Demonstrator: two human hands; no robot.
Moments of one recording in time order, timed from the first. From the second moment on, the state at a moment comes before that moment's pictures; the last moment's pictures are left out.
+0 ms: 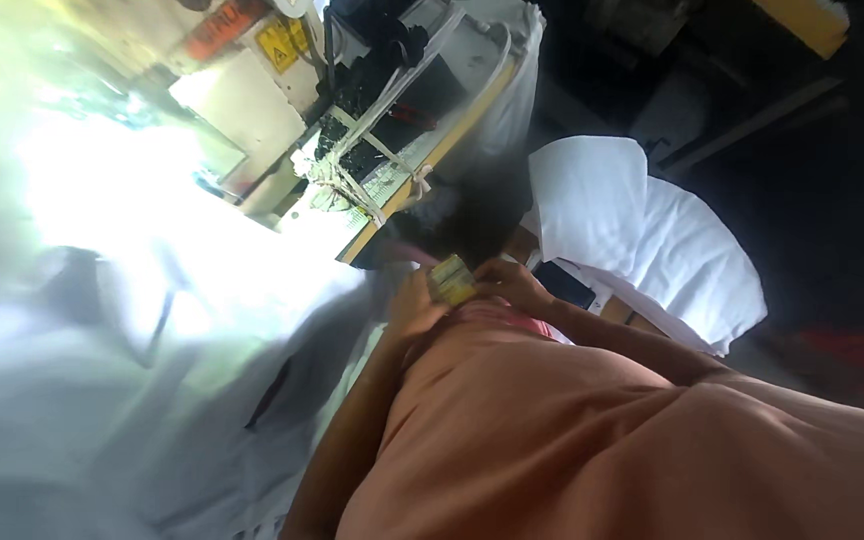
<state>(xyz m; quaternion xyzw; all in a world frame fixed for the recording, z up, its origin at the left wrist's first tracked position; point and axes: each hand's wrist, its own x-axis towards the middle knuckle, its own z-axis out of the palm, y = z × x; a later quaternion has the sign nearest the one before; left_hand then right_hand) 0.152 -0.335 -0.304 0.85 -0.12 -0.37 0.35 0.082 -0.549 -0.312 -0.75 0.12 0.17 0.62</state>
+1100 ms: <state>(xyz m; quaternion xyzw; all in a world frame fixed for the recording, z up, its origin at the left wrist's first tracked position) 0.144 -0.336 -0.312 0.87 -0.13 -0.35 0.33 0.075 -0.557 -0.318 -0.83 0.03 0.09 0.55</state>
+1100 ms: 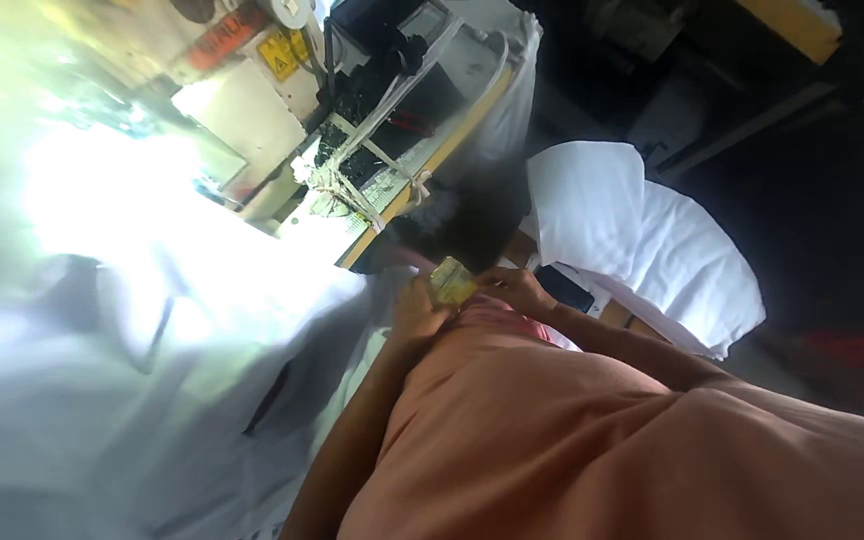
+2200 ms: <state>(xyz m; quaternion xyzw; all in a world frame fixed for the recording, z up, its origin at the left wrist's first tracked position) 0.149 -0.331 -0.318 0.85 -0.14 -0.37 0.34 0.075 -0.556 -0.327 -0.94 -0.10 -0.03 0.32</state>
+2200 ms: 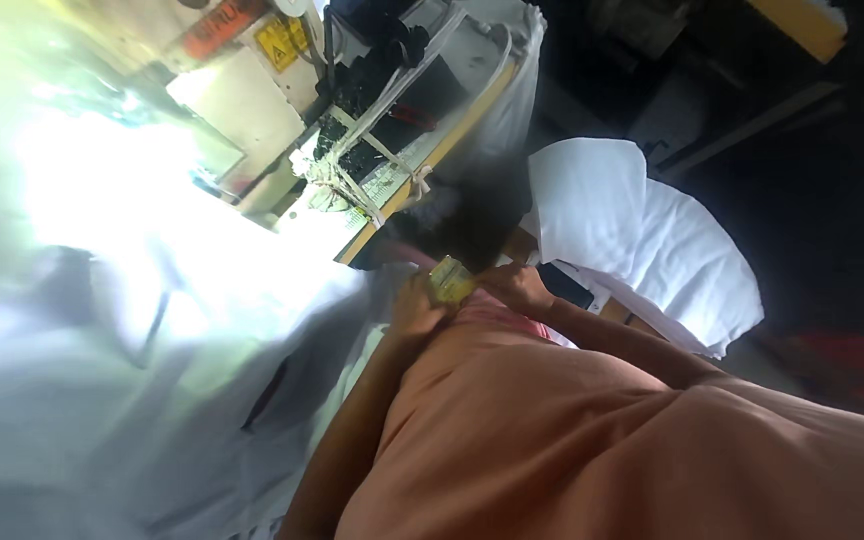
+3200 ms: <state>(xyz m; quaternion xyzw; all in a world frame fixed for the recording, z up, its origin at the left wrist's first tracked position) 0.136 -0.344 -0.307 0.88 -0.10 -0.34 0.31 0.074 -0.544 -0.284 -0.70 0.20 0.15 0.67</state>
